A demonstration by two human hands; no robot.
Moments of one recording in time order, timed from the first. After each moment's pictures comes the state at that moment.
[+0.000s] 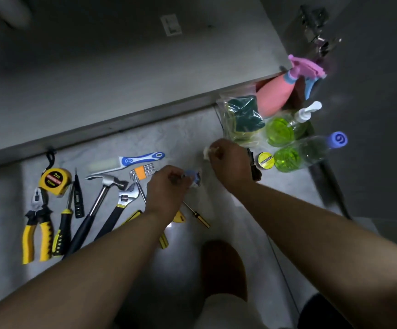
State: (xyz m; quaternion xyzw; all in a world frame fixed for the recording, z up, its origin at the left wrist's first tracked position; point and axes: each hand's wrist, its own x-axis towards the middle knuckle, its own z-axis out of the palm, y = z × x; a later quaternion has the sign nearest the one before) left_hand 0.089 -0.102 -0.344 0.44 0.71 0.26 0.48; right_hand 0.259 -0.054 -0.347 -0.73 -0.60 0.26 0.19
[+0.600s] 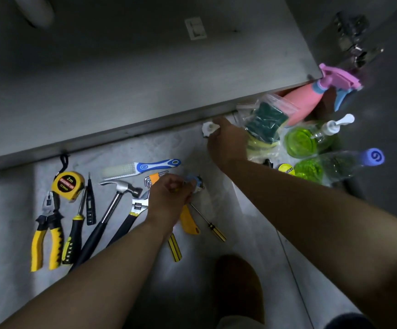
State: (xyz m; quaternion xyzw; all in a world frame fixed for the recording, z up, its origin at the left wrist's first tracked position) left_hand 0.061 -0.096 -0.353 0.23 0.68 0.36 0.60; right_hand 0.201 0.016 -0.348 -0.75 -0.60 0.22 0.17
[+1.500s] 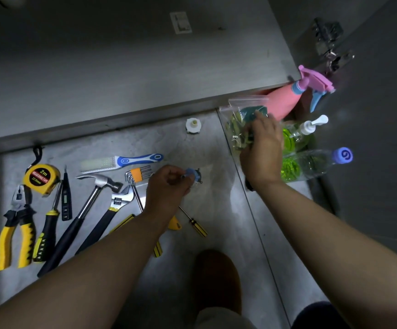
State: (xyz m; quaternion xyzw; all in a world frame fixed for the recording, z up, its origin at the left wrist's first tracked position) left_hand 0.090 -0.093 -0.354 0.28 0.66 0.35 0.60; right_hand 0.291 -0.027 -0.312 -0.74 -0.64 0.07 0.17
